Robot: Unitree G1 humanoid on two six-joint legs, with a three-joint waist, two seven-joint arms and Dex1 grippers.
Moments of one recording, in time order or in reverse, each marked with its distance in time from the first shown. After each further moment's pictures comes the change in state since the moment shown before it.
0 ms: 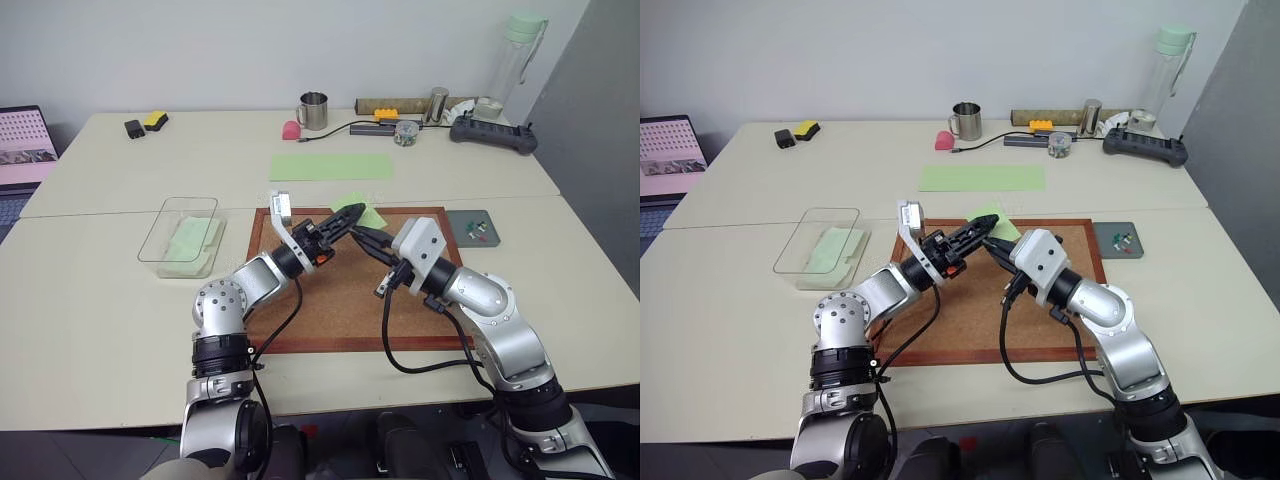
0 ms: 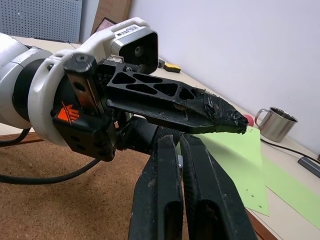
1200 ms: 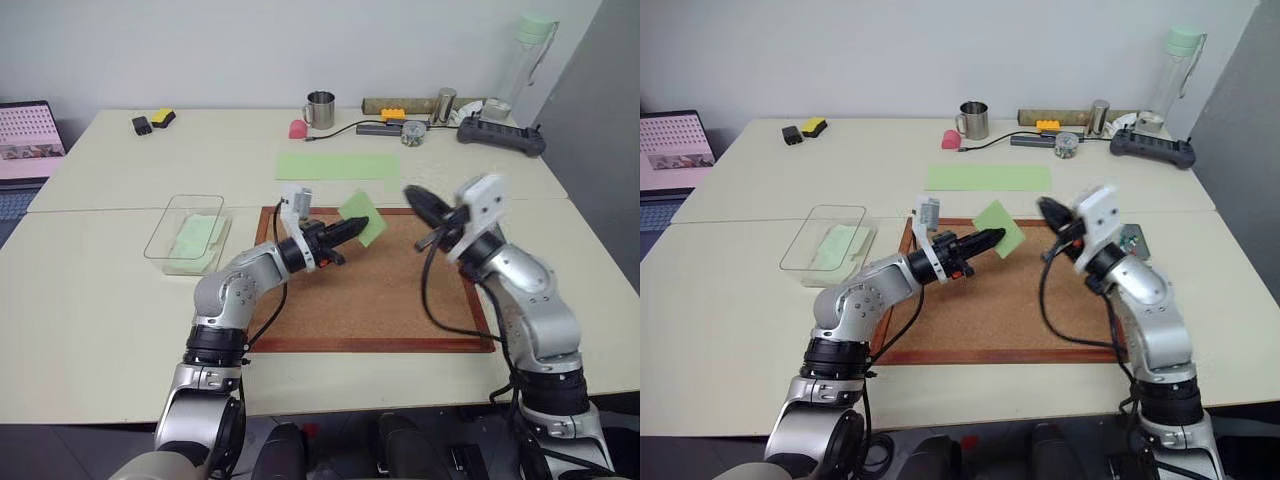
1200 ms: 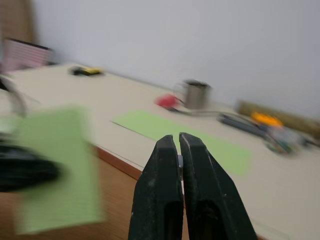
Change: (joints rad) left arm -0.031 0.247 -0.440 -0.111 0.490 -0.407 -0.341; right arm -0.080 -0.036 -0.387 0.202 0.179 0.233 -0.178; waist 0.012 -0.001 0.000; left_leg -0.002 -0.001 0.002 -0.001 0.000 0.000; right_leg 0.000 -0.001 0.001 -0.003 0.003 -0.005
